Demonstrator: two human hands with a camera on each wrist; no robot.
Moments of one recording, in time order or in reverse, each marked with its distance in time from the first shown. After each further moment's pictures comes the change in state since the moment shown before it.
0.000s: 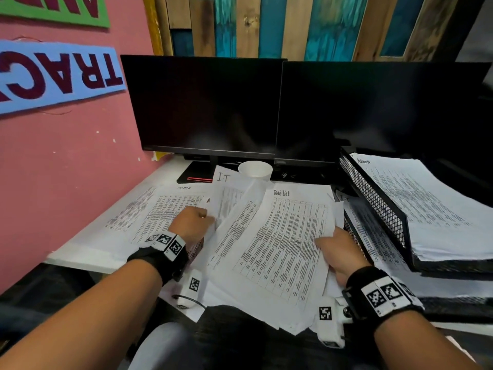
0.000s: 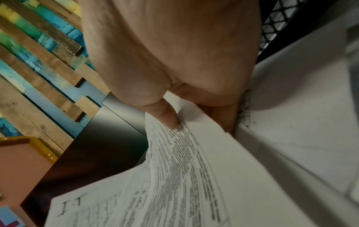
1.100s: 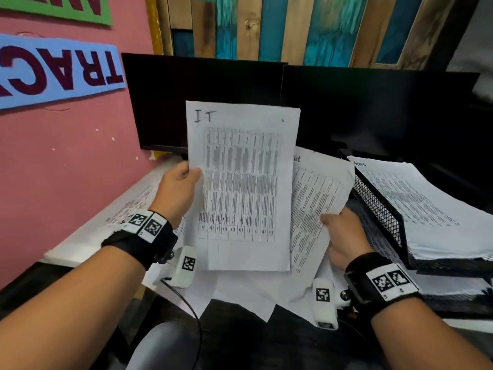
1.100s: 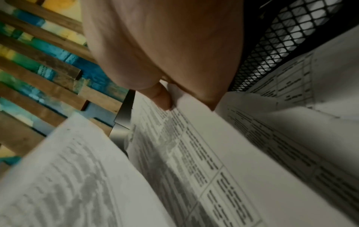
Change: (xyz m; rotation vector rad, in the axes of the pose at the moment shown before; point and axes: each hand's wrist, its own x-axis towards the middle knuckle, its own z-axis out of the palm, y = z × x) left_hand -0.014 0.042 -0.052 -0.608 0.217 0.300; right_hand -0.001 -0.031 0.003 0.349 0.098 -0.129
